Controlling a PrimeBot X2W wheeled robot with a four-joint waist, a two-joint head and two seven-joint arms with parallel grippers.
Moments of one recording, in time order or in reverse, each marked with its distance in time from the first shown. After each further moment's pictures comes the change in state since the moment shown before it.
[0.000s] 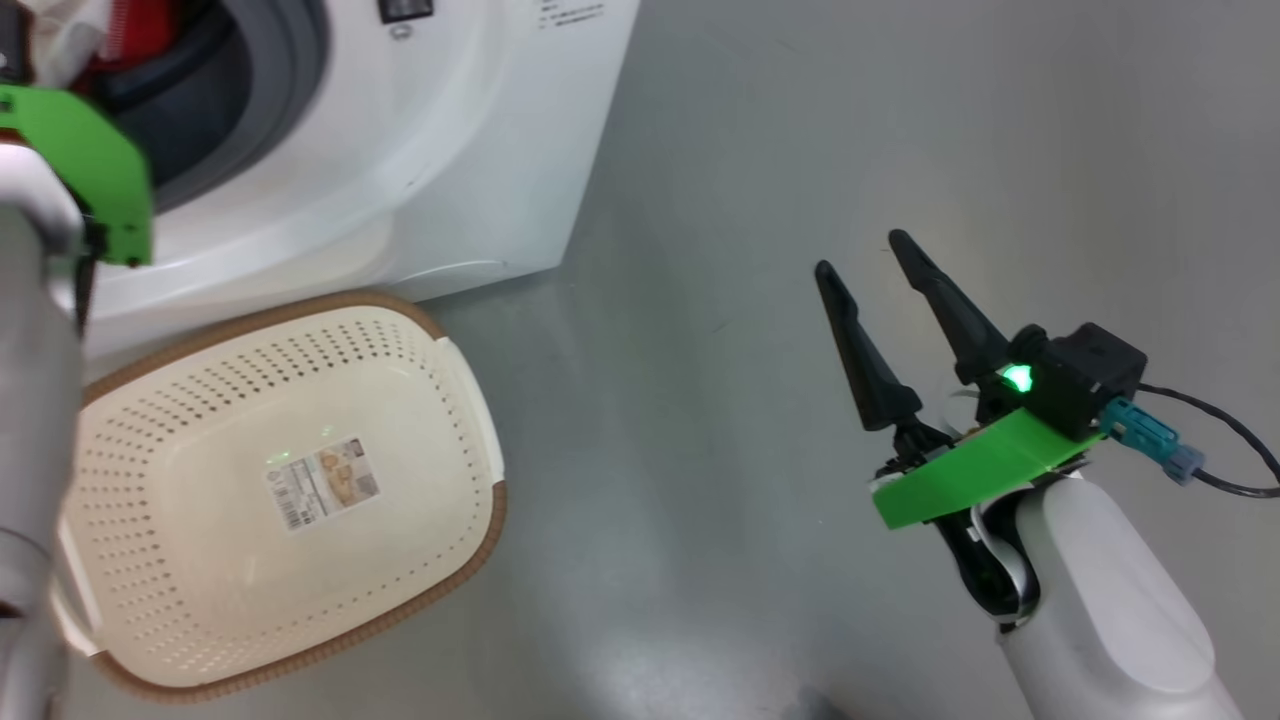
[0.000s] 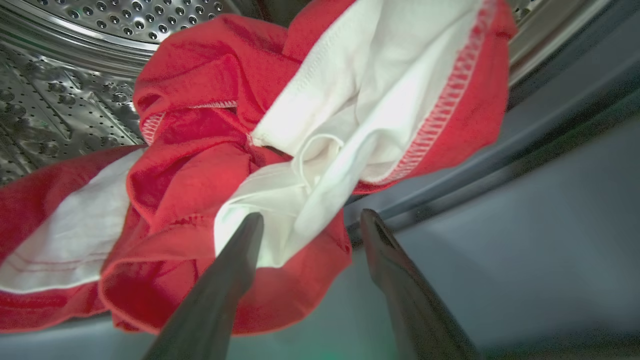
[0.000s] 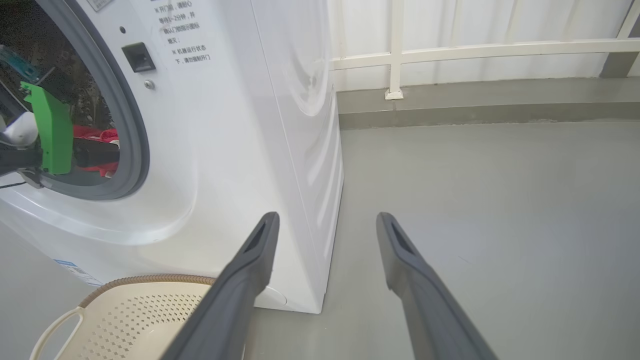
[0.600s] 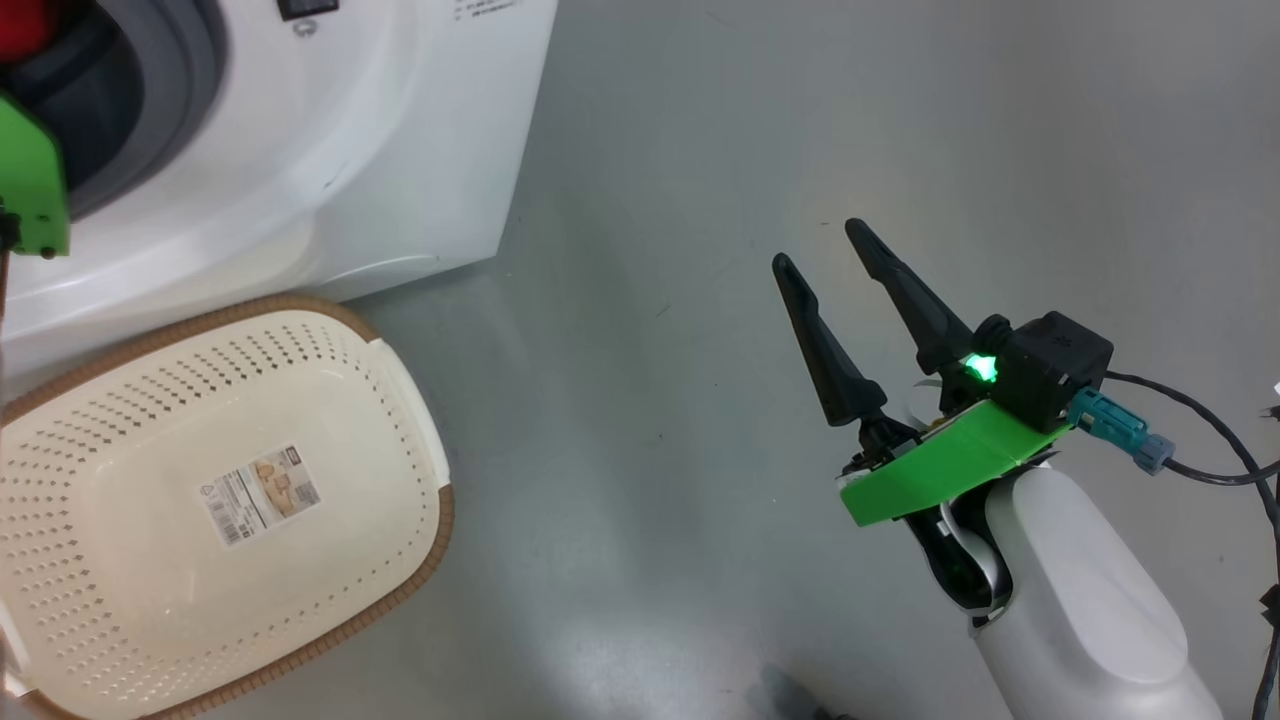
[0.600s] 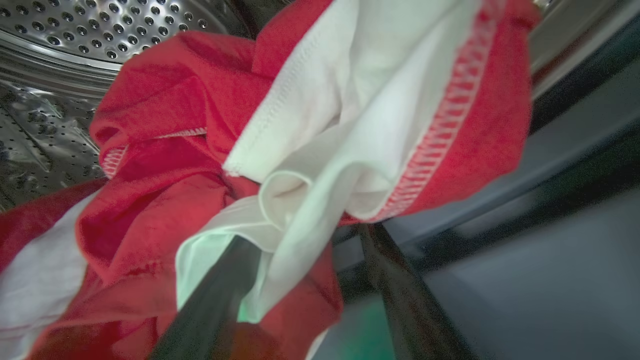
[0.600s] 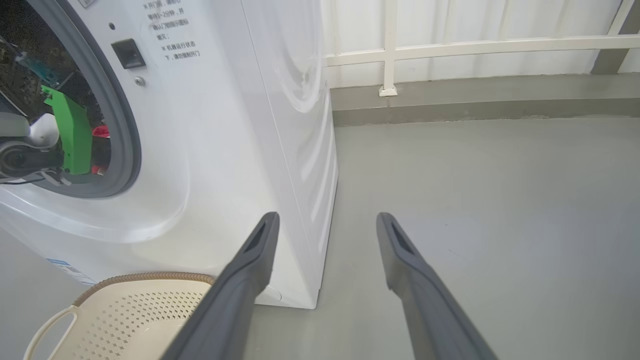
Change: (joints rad) left arm -0.030 0.074 -0.041 0.014 0.007 0.000 -0.041; right arm -0.032 0.024 0.045 0.001 0.011 0.000 0.000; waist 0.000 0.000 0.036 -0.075
